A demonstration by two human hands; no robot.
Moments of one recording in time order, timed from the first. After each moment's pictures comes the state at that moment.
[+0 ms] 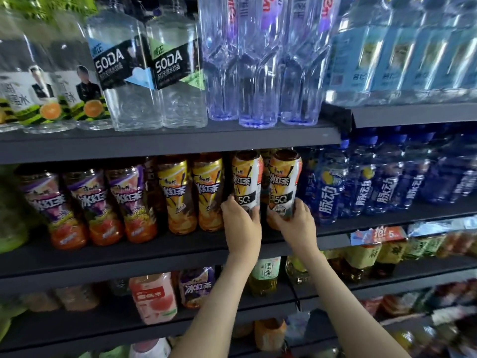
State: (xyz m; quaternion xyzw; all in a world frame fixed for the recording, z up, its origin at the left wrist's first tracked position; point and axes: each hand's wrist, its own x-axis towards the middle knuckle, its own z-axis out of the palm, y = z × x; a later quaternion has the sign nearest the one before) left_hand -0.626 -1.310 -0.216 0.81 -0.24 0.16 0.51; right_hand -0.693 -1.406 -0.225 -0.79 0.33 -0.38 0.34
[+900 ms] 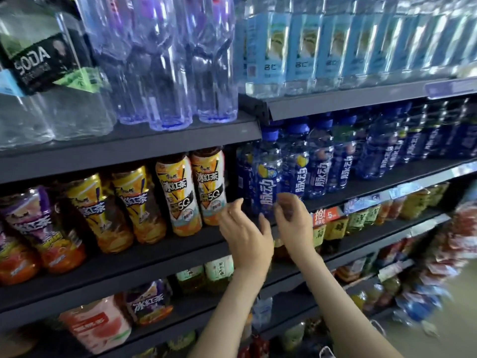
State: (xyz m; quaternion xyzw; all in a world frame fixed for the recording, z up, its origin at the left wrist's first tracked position) left_hand -0.727 -1.380 -0.231 0.75 -0.33 0.29 0.49; right_hand -0.782 -1.460 -0.225 -0.75 0.31 -0.48 0.34
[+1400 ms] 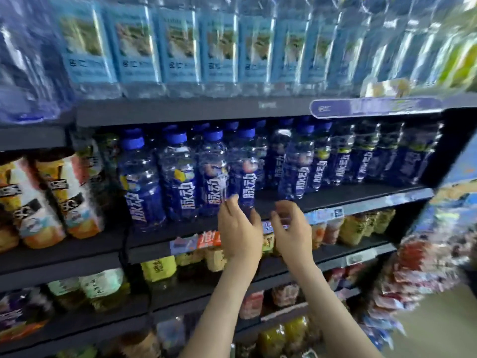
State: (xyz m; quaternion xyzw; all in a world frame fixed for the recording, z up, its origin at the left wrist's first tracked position) left_hand -0.880 -1.601 -0.216 0.79 -0.29 0.18 0.51; right_hand -0.952 -1.667 -0.227 -0.77 0.29 -0.45 0.33
